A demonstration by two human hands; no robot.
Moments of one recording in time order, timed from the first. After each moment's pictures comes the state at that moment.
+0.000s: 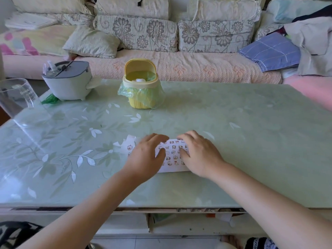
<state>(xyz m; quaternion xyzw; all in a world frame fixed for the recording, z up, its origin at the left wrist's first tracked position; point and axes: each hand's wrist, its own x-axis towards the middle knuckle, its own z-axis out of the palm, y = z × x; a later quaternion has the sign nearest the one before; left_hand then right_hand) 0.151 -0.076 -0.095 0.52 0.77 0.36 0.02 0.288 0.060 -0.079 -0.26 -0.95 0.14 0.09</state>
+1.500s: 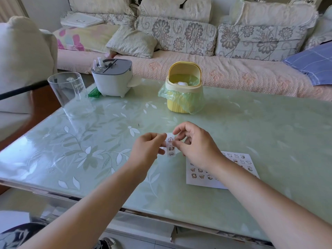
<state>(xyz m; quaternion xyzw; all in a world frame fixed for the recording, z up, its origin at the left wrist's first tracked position) 0.086 -0.127 -0.060 0.12 0.73 0.62 0.26 0.173 0.011 -0.061 -0.17 -0.87 0.43 0.18</state>
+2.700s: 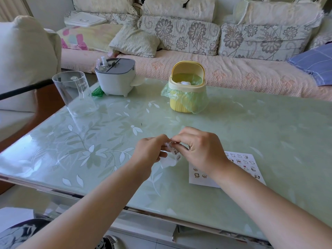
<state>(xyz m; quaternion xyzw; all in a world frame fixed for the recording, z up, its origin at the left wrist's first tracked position) 0.086 -0.128 -0.055 0.06 0.72 0.61 0.33 0.174 0.009 -0.071 -0.01 -0.92 0.17 0.35</state>
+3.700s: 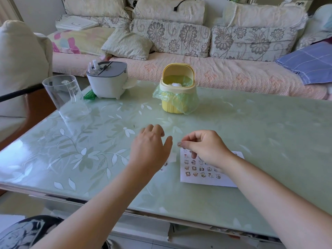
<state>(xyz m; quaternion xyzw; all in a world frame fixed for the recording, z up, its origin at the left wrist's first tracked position) 0.090 -0.105 -0.073 0.35 0.88 0.29 -0.11 0.201 0.034 -0.054 -0.27 -0.80 0.53 0.12</state>
